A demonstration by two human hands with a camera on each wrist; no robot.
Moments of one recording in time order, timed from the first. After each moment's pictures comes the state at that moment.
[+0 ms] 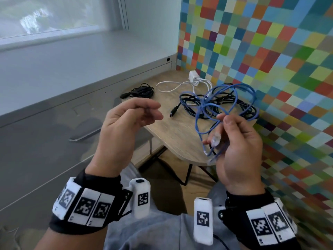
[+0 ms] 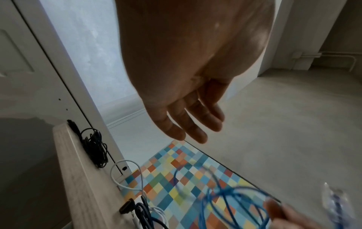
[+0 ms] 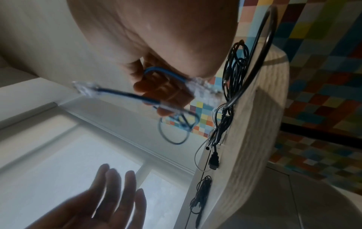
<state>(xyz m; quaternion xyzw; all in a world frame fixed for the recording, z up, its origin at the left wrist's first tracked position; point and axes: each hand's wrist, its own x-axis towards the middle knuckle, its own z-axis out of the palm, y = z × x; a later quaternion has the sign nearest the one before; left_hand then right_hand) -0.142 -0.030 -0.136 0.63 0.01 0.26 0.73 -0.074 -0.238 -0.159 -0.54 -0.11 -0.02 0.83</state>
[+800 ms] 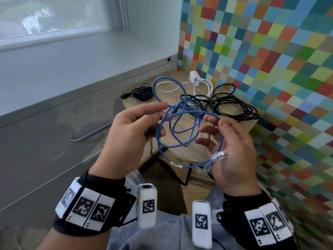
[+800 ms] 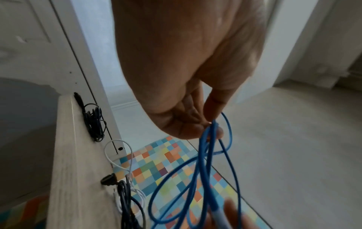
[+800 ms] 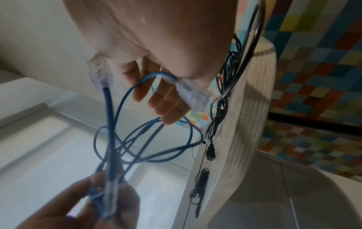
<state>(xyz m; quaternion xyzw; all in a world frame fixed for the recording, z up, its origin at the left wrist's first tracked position) -0.141 -0.045 -0.133 0.58 0.06 0.20 0.79 -0.077 -0.234 -0.161 -0.51 -0.12 0.04 0.85</state>
